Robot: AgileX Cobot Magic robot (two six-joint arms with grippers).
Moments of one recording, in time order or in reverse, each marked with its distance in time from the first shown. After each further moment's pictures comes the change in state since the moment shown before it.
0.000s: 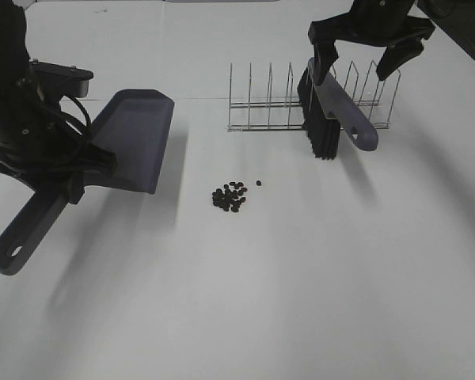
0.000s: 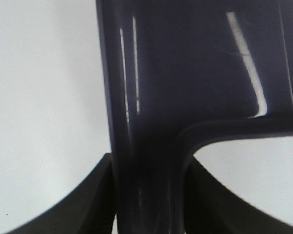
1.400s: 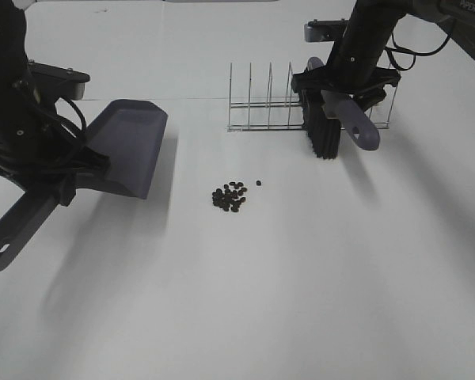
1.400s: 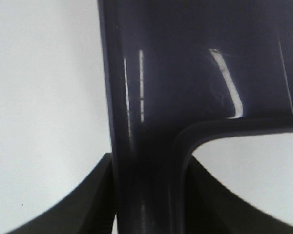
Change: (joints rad) left arm 0.000 0.000 0.000 0.041 0.028 -0.019; right arm 0.000 0.190 -0.086 0.026 -0.033 -0.025
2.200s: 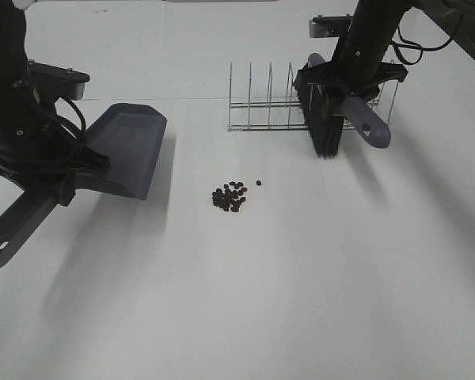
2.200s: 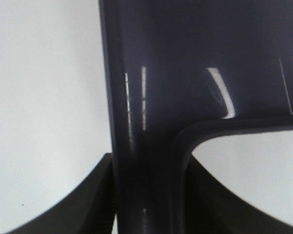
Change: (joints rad) left arm -0.001 -0.002 0.000 0.001 0.000 0.000; right arm -0.005 -0.025 -0.012 -0.016 0.049 0.004
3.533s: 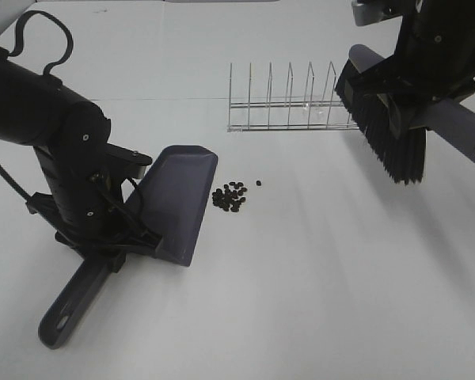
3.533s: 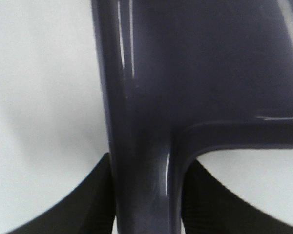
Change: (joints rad) left arm -0.144 0.211 0.080 -0.013 -0.182 -0.056; right arm 0.155 -0.686 0.841 -0.279 -0.063 0.239
